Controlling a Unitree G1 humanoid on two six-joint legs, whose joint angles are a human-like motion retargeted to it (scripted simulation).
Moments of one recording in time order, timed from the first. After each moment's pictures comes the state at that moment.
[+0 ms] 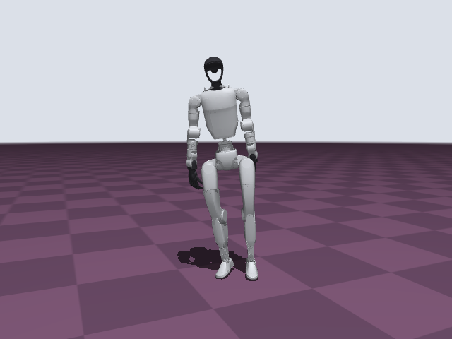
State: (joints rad) left arm -0.04 0.01 0.06 1.48 0.27 0.29 -0.23; right arm -0.06 -0.20 0.11 1.57 -0.66 -0.05 0.15; waist 0.00 0.04 -0.01; left_leg -0.15 -0.05 0.04 0.11 0.13 -0.07; right_leg -0.04 -0.01 -0.38 -0.01 -0.01 -0.01
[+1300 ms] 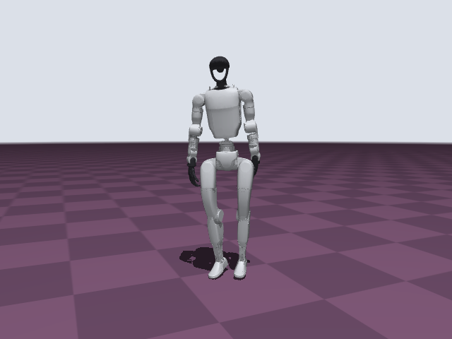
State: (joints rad) left arm 0.02 0.05 0.15 1.53 0.22 0.28 -0.28; right arm 0.01 -0.23 0.02 1.59 -0.56 -0.07 0.10; waist -0.02 0.05 -0.03; left_leg -0.01 -0.09 -0.03 0.01 0.03 -0.02; right_leg -0.05 0.00 -0.31 0.05 0.03 0.01
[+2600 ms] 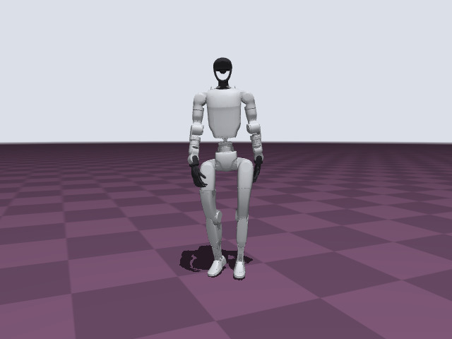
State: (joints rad) left arm 0.03 0.15 0.19 1.66 0.16 0.28 -0.26; right arm -0.08 -0.13 0.09 1.40 -0.45 -0.15 0.25; waist -0.01 -0.02 -0.15; left_leg -0.01 -0.12 -0.04 0.01 0.05 0.04; right_leg 0.02 -0.05 -0.40 0.11 -0.08 0.05
